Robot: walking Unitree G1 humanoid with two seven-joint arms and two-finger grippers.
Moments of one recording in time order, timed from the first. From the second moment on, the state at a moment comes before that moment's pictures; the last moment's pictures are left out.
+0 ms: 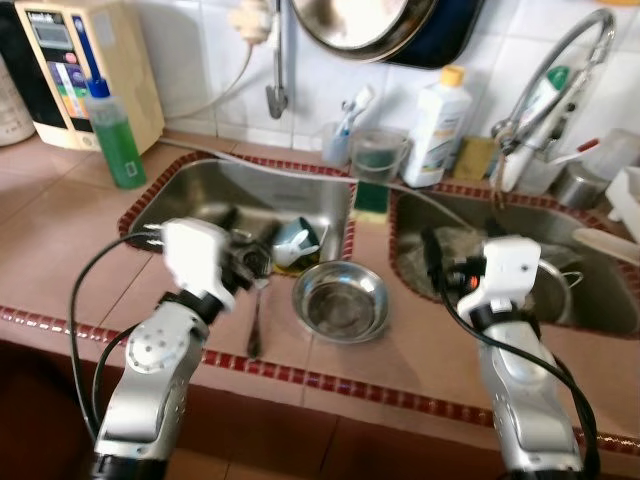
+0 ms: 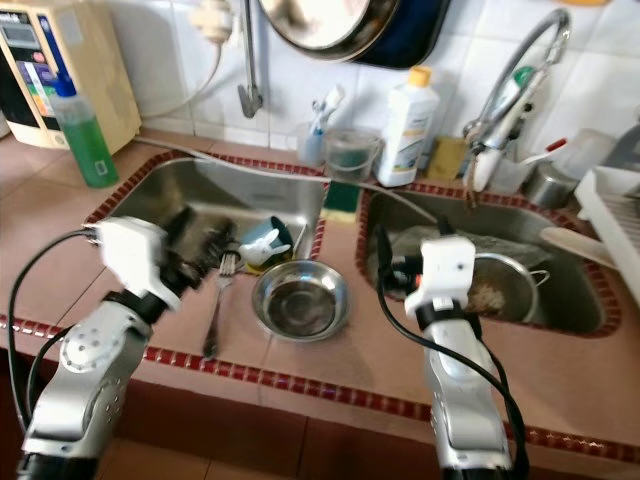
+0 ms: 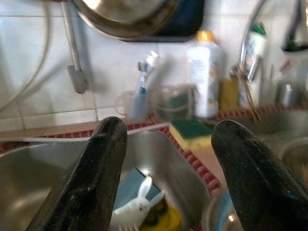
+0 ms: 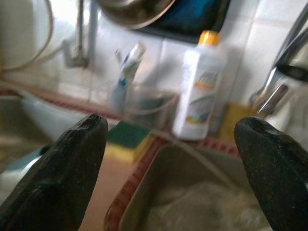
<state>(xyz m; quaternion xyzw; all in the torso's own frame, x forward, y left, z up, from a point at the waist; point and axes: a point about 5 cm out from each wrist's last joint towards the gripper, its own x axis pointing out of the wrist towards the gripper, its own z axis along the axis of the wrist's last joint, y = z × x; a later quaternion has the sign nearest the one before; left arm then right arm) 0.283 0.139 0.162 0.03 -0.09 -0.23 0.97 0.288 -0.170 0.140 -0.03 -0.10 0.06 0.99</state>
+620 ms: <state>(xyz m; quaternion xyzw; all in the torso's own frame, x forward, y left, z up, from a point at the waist) 0.257 0.110 0.150 0.11 -0.04 -0.33 0.94 0.301 -0.202 0.131 0.05 -0.01 0.14 0.99</state>
